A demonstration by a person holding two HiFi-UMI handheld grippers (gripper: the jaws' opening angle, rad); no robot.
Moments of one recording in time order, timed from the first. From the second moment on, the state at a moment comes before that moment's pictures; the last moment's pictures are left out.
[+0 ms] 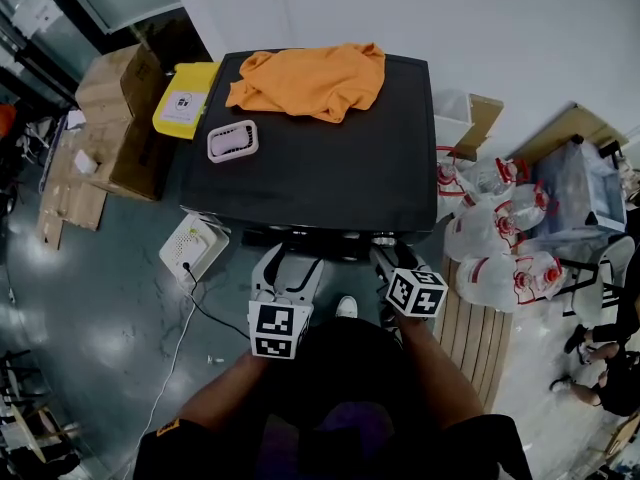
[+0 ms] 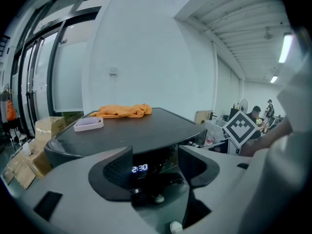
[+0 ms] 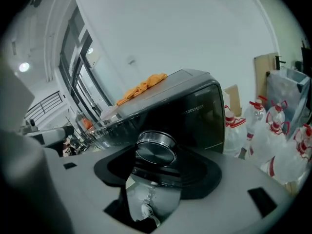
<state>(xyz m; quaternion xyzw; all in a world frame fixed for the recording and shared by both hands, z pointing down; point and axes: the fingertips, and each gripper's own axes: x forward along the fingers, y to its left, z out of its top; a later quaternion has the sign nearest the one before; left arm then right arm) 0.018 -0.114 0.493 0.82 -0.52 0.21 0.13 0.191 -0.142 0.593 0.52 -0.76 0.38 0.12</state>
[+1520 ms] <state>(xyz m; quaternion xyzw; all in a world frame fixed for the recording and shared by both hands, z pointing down) -0.008 -0.060 0.332 0.81 -0.57 0.13 0.07 0.132 -0.085 0.319 0.51 -0.85 0.05 0.11</state>
